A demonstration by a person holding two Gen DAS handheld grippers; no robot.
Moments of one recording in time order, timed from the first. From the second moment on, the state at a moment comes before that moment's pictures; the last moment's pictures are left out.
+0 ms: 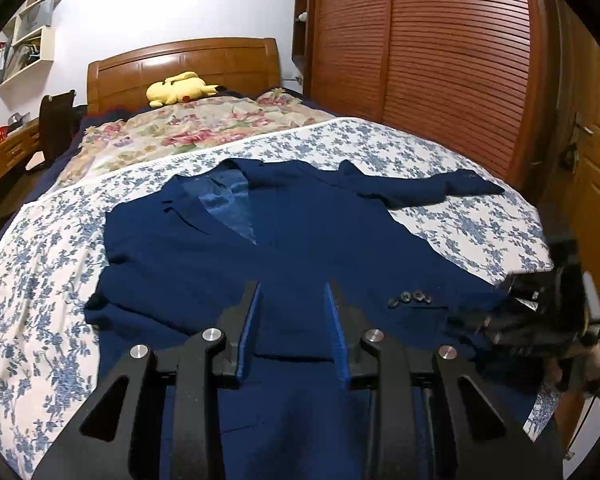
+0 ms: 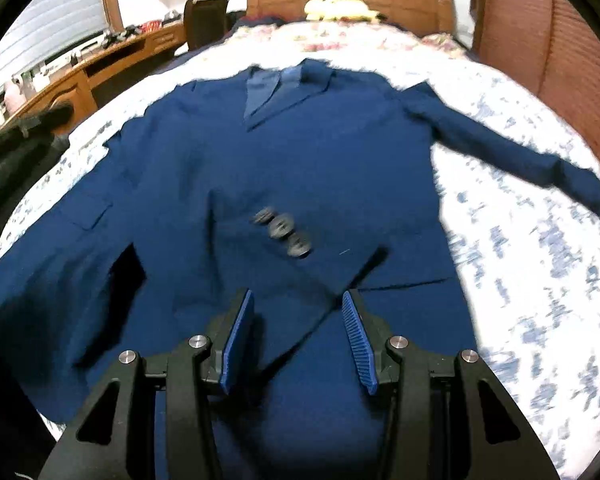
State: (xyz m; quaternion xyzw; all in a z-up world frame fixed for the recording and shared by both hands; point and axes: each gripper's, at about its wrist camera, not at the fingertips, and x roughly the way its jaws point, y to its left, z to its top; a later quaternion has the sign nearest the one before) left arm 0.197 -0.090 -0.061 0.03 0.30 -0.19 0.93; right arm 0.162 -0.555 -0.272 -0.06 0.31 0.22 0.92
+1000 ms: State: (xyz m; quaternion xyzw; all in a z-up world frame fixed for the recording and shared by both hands) left arm 0.226 -0.139 -0.094 0.07 0.34 -0.21 0.91; right arm 0.373 -0.864 -0.242 0.10 0.33 -0.11 0.93
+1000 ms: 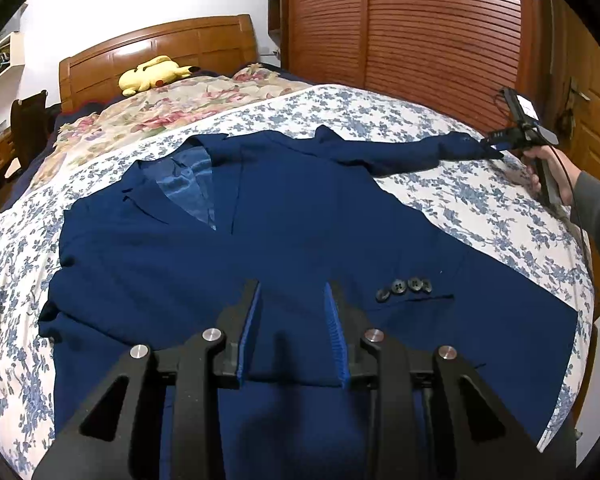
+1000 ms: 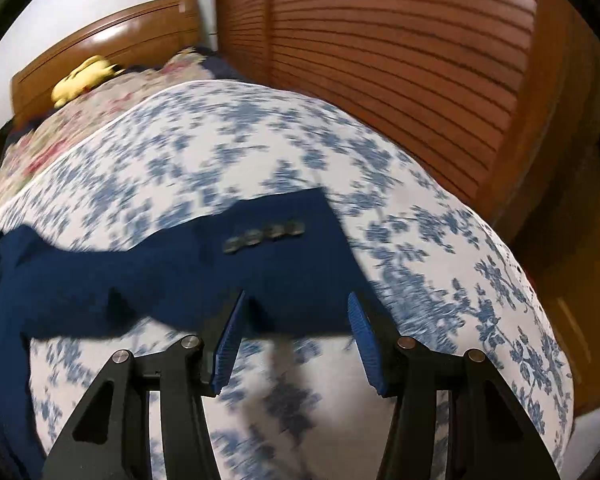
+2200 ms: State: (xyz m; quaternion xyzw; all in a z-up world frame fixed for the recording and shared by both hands) left arm 0.209 -0.115 -0.079 0.07 0.33 -0.21 0.92; right arm 0.281 -0.719 -0.134 -0.06 0.24 0.04 0.97
